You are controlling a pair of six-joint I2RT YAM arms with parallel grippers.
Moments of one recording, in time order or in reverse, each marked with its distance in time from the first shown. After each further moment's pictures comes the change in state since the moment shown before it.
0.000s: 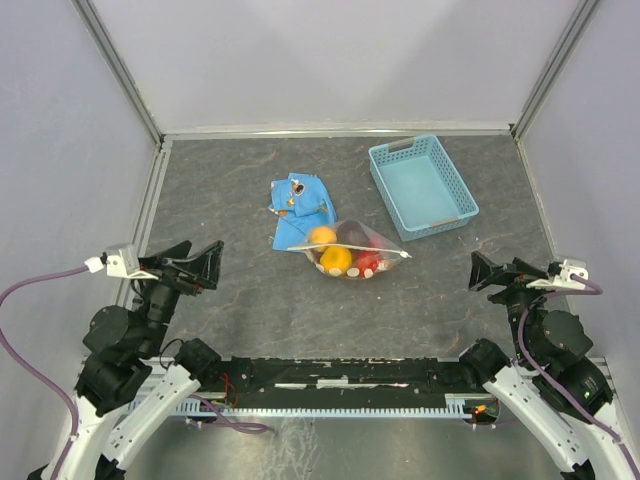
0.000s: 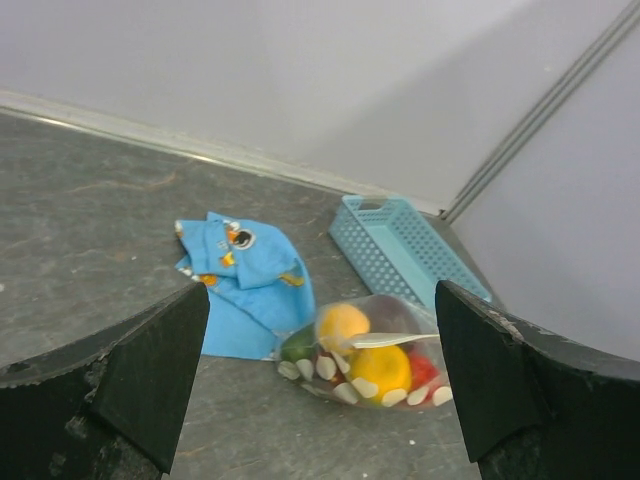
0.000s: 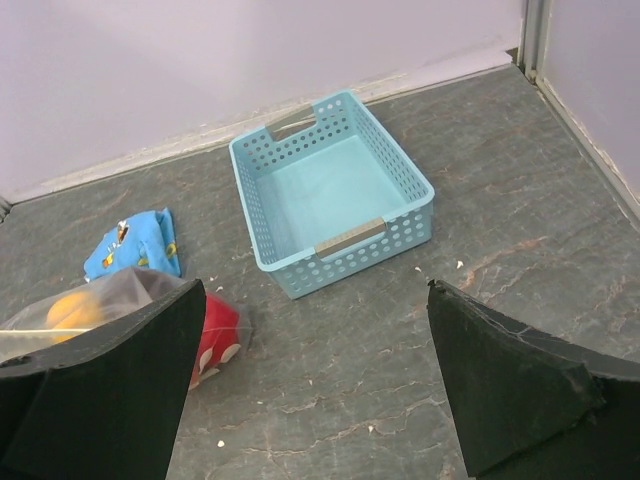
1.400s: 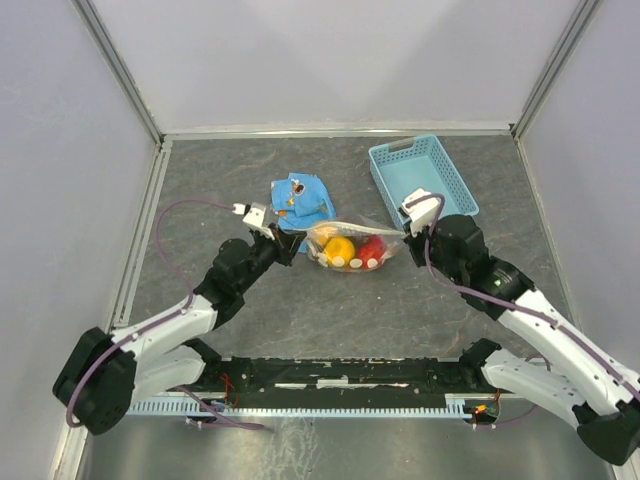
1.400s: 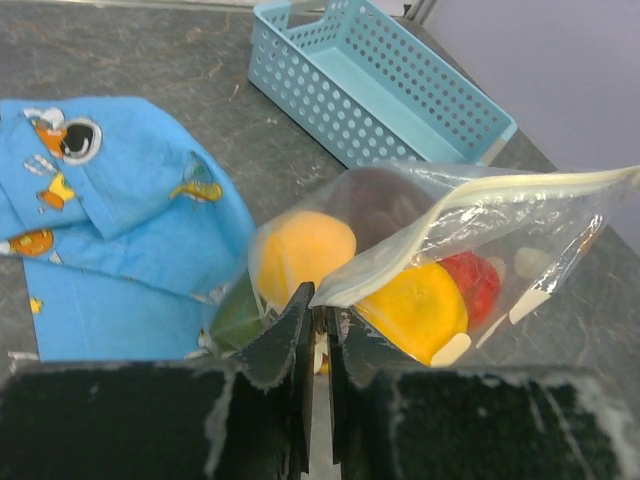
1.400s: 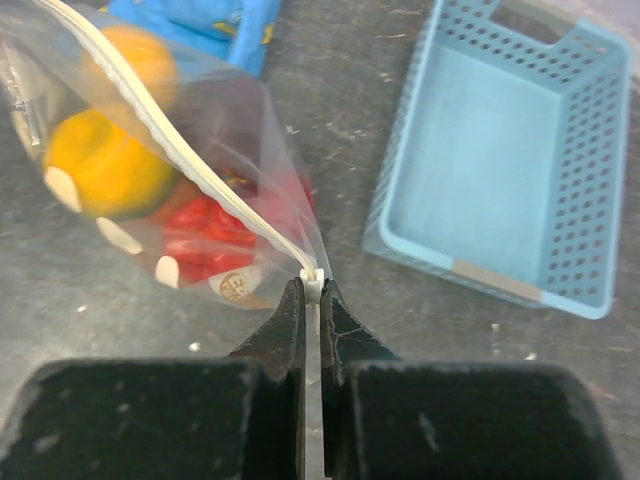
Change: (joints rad) left arm 0.000 0.933 -0.346 1.038 0.374 0.096; right arm 0.000 0.851 0.198 0.189 -0.467 -0.454
